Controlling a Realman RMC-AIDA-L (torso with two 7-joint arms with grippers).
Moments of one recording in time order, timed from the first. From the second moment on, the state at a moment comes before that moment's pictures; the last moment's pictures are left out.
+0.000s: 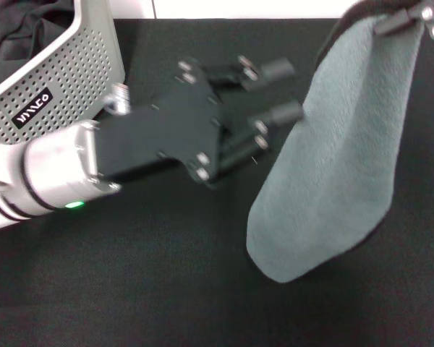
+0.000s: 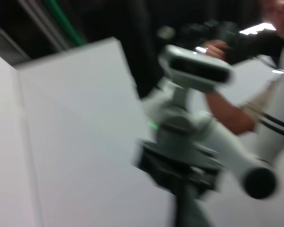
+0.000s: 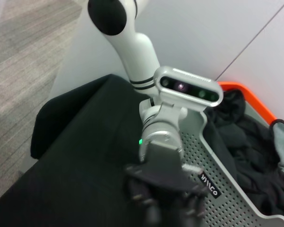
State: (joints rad) left arm -0.55 -2.10 1.23 0.36 1.11 1.91 -0.62; right arm 0.76 1.60 -1.19 -1.90 1.63 1.79 -1.16
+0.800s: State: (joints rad) left arm -0.60 -2.10 1.36 0.37 1.12 1.94 -0.69; right arm 0.75 1.63 -1.25 -1.94 1.61 1.79 -1.20
